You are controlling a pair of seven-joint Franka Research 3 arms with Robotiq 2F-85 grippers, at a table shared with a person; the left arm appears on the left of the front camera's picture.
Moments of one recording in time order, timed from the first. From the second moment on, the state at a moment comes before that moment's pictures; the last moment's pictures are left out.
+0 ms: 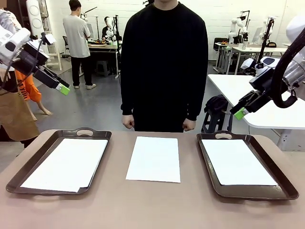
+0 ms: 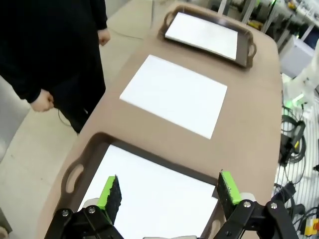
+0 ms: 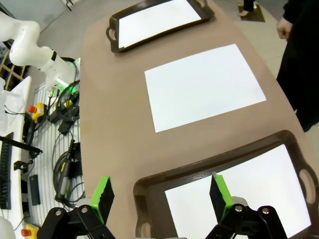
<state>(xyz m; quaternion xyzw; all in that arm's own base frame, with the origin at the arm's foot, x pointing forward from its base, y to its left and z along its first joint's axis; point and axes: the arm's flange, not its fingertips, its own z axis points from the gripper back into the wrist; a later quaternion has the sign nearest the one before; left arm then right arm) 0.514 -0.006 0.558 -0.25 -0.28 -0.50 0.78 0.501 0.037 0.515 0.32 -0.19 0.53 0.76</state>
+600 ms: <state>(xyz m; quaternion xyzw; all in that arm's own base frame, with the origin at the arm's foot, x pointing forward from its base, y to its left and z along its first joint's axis) 0.540 -0.027 0.519 -0.25 -0.31 -0.43 0.81 0.501 0.037 0.515 0.32 -0.19 0.53 0.76</state>
